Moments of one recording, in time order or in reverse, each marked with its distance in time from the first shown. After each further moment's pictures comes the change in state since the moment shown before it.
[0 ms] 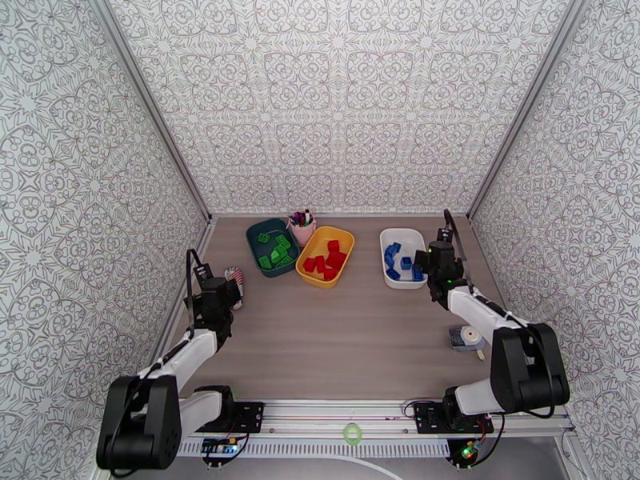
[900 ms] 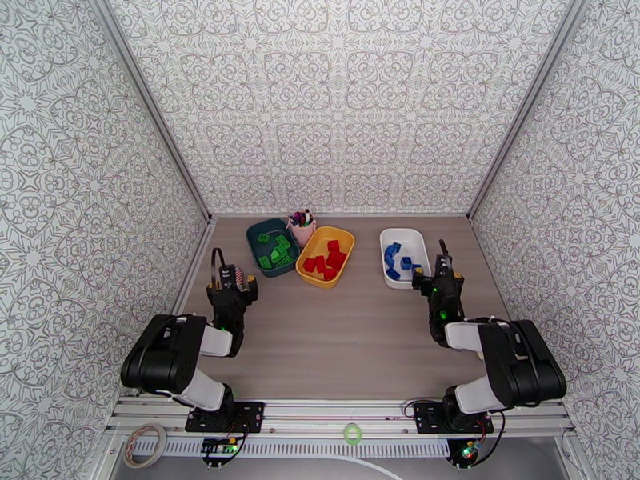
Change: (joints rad) left arm -0.074 0.347 -0.155 0.803 0.194 0.190; right arm -0.024 0.024 -0.431 0.751 -0.126 -0.095
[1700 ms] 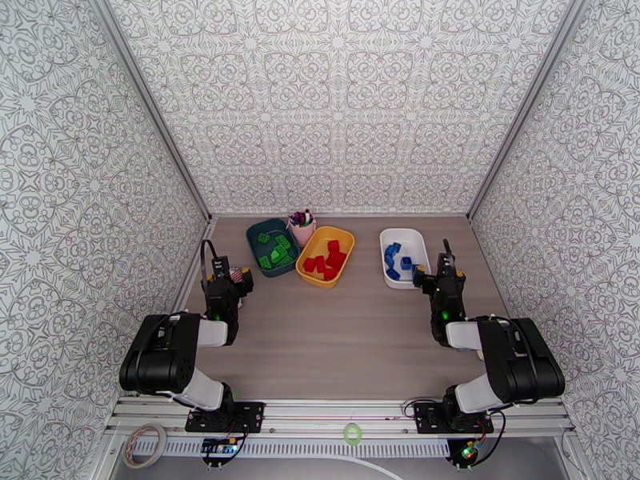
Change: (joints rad) left arm 0.079 -0.004 0.102 -0.137 0.071 -0.038; right arm -0.021 0.003 -0.001 0.041 -0.037 0.004
